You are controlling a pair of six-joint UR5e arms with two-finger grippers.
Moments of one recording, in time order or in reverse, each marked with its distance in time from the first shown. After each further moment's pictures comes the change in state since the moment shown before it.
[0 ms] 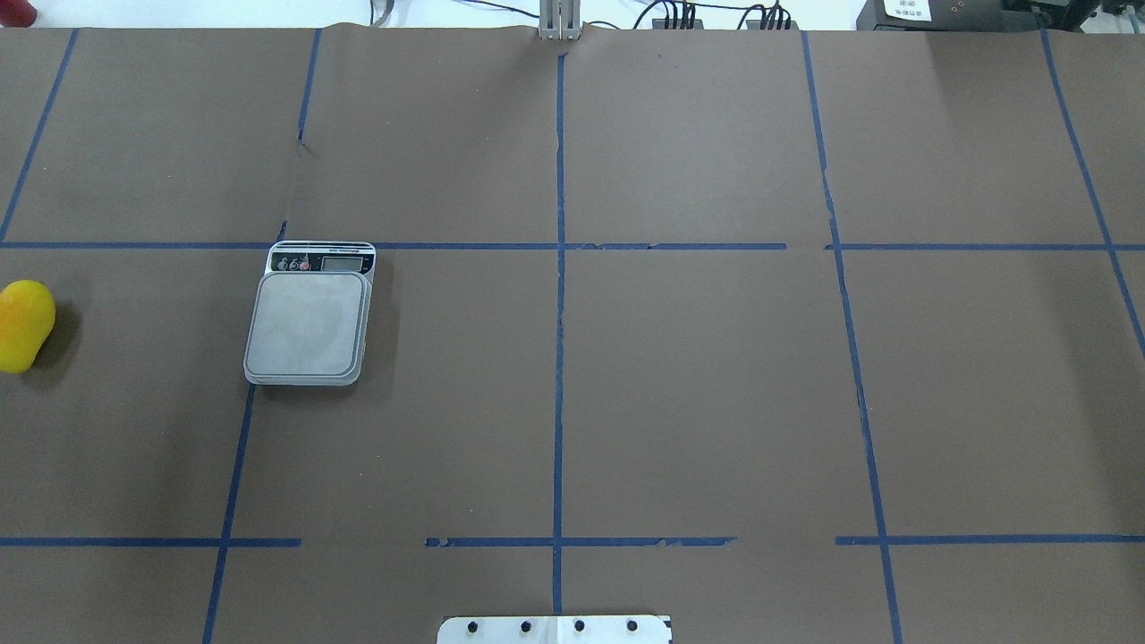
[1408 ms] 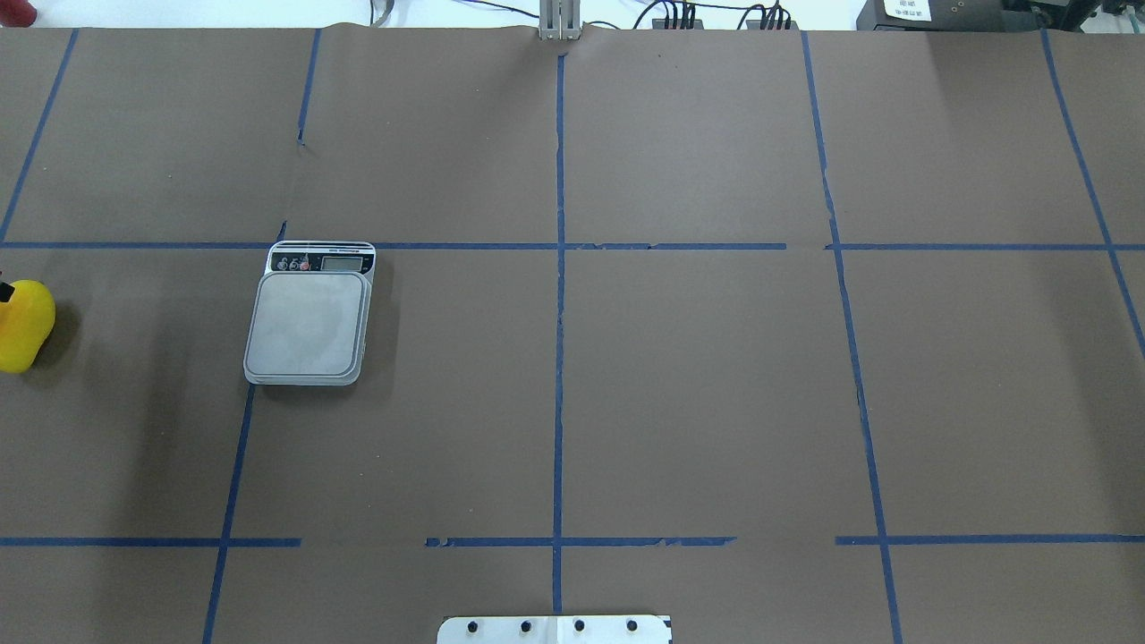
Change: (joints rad) left arm 0.426 0.010 0.164 -0.437 -0.008 -0.442; right arm 0.000 0.000 0.000 0.000 0.000 0.000
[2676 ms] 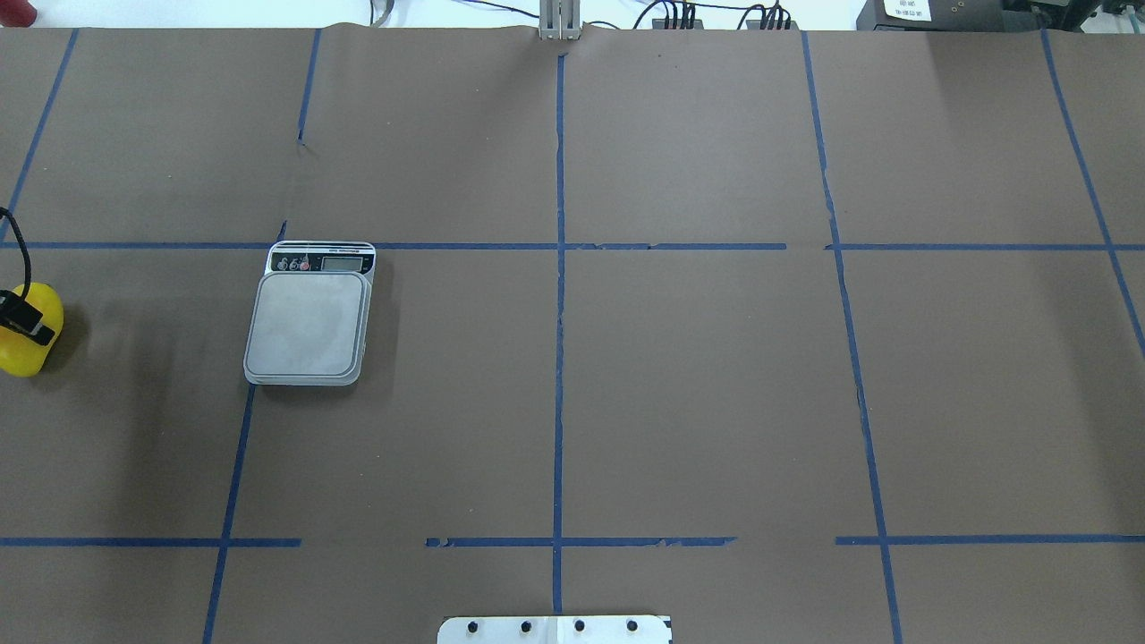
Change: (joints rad) left arm 0.074 -0.012 0.047 -0.011 -0.113 -0.016; right arm 0.000 0.000 0.000 0.000 0.000 0.000
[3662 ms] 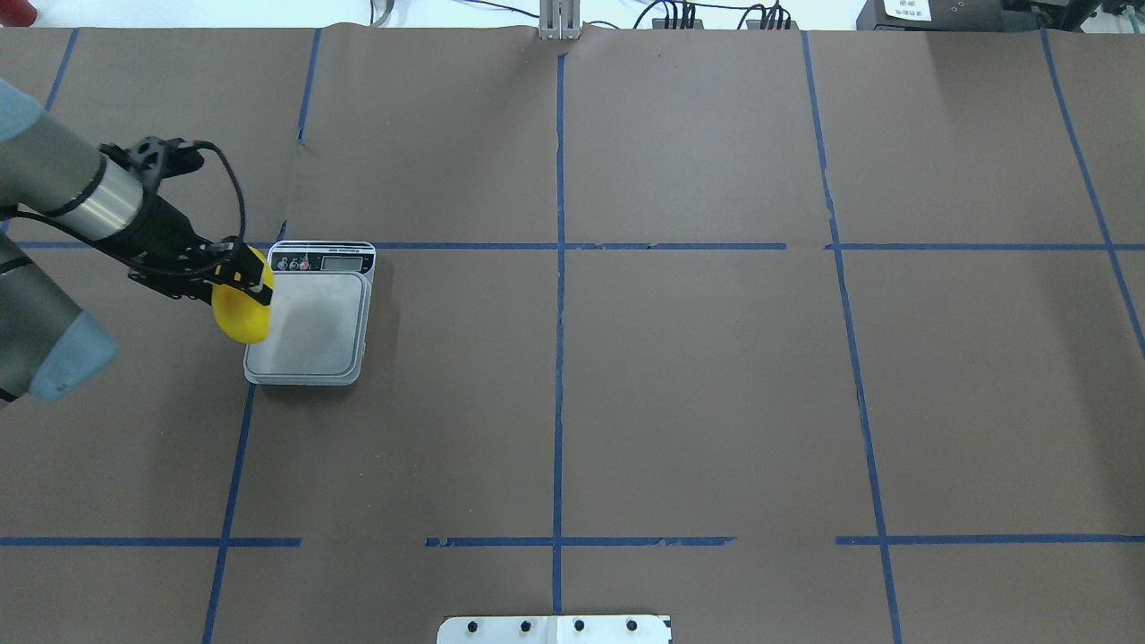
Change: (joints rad) left arm 0.266 -0.229 -0.280 0.013 0.035 -0.729; right arm 0.000 0.000 0.000 0.000 0.000 0.000
